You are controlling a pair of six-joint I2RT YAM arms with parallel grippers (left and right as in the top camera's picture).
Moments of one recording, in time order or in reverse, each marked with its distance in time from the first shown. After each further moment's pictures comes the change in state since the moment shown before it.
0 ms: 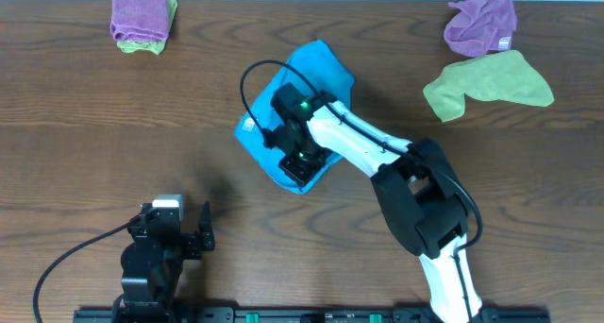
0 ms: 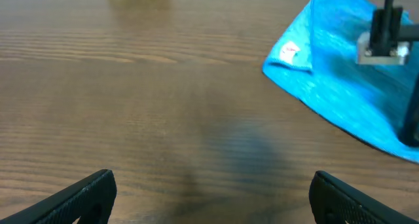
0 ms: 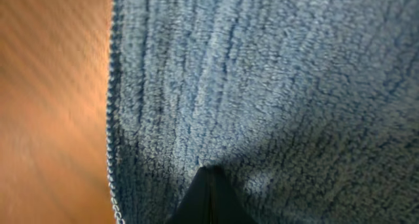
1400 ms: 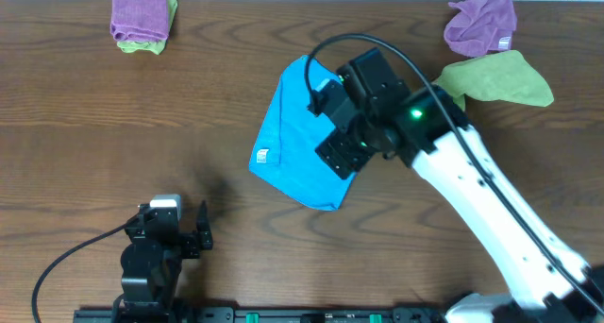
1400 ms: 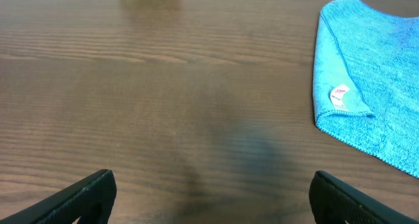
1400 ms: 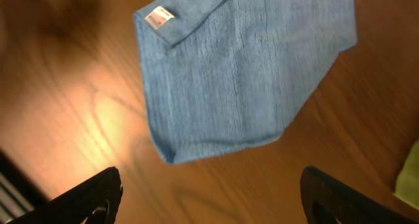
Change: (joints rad) left arm 0.000 0.000 0.000 0.000 -0.034 0.000; right arm -0.092 -0.651 -0.058 -0.134 0.137 -0.029
